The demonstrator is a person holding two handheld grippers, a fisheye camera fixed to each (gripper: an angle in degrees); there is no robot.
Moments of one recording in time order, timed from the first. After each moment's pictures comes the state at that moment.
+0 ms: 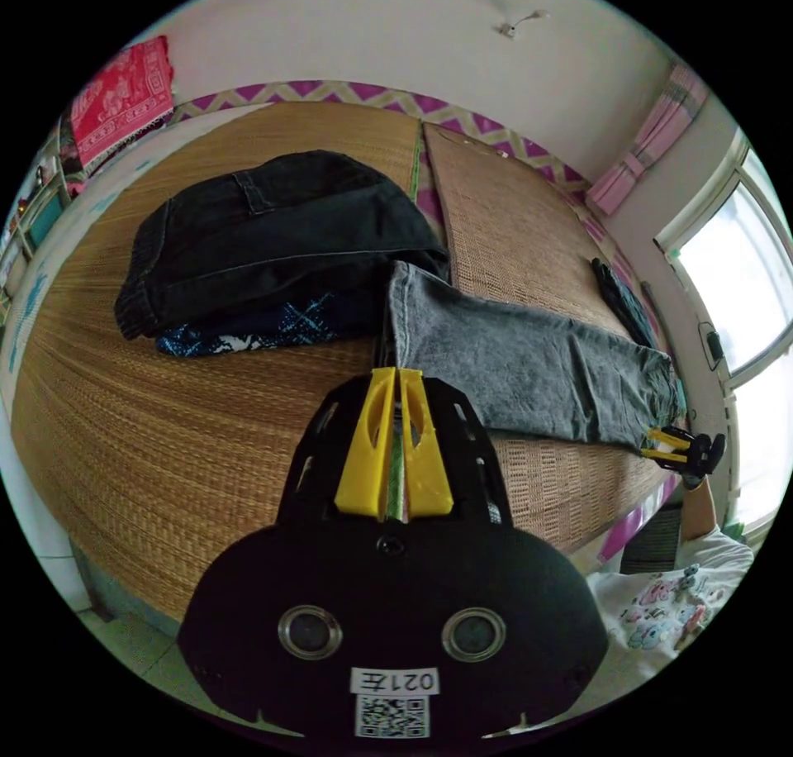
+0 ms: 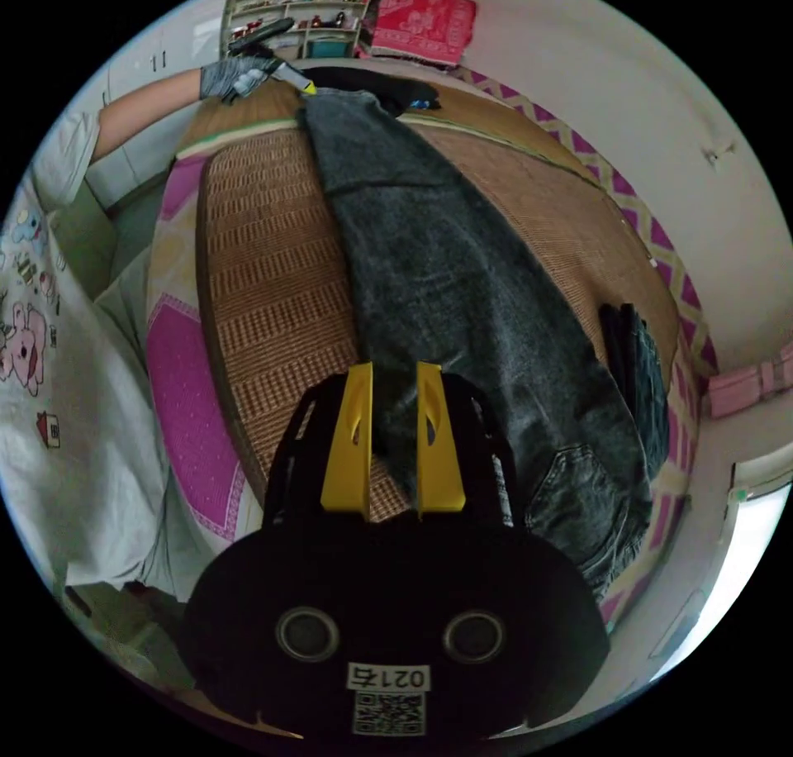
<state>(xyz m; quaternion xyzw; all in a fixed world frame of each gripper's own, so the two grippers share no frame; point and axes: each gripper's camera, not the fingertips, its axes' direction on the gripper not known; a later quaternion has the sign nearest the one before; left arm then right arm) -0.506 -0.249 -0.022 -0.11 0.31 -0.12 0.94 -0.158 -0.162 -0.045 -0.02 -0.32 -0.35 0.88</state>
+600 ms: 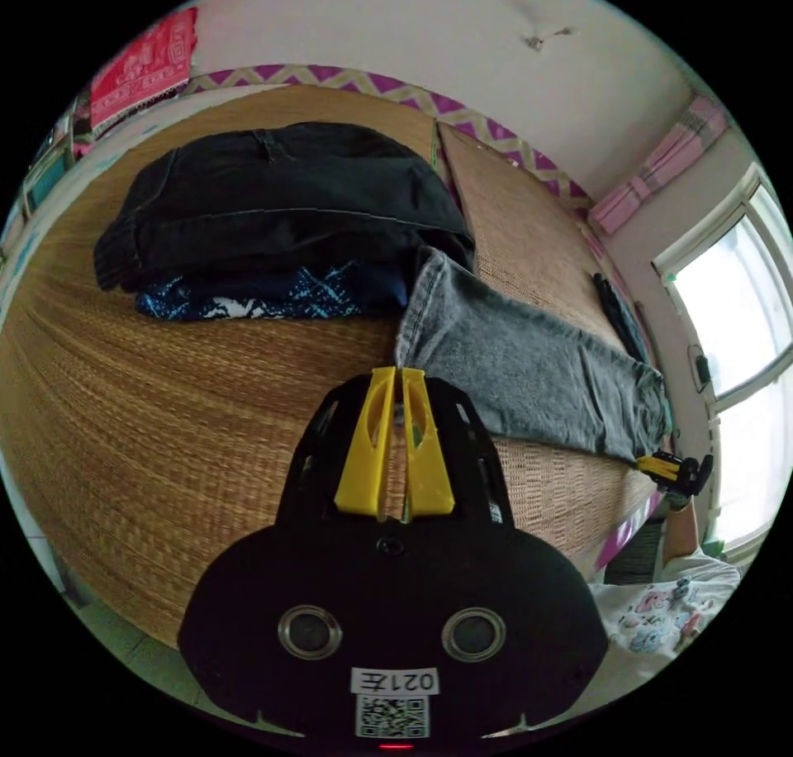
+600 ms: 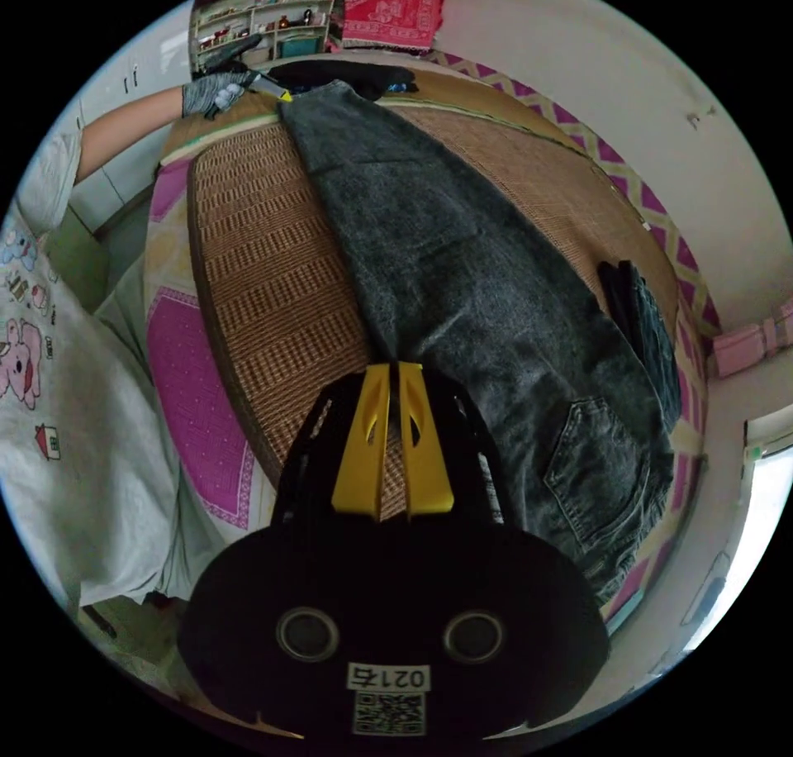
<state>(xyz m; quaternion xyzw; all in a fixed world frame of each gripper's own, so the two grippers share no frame) -0.524 -0.211 0.053 -0.11 0.34 -0.17 0.92 -0.156 -0.152 -0.061 -0.05 -0.33 -0.30 0.89</state>
